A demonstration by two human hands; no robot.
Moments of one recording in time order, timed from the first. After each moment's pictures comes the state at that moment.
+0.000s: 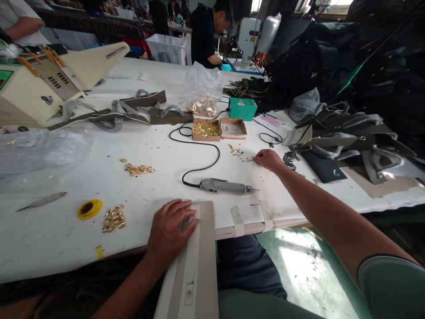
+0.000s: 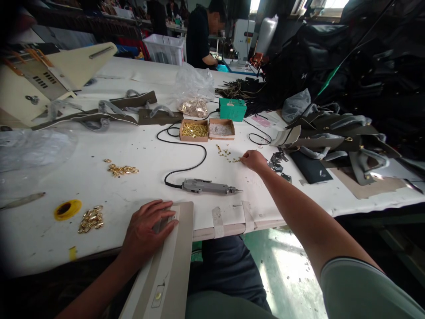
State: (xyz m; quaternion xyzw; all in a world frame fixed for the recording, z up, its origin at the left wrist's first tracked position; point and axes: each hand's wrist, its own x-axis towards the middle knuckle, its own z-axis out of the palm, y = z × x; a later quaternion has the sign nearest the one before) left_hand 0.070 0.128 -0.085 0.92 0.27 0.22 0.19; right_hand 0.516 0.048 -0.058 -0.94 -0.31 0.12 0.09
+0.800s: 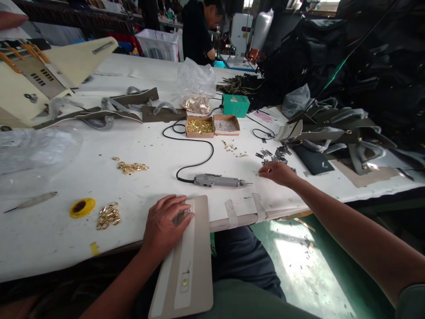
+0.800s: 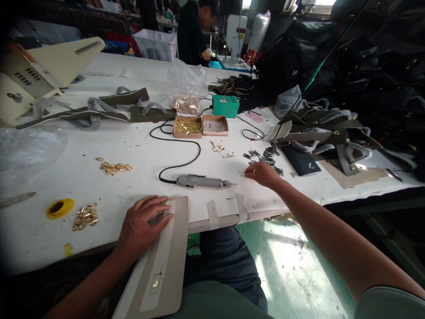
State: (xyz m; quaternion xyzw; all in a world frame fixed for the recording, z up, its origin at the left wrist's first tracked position) left_hand 0.071 0.129 -0.086 0.92 0.27 0.22 0.19; right_hand 0.501 -0.055 -0.053 -0.88 -0.44 0.16 0.11
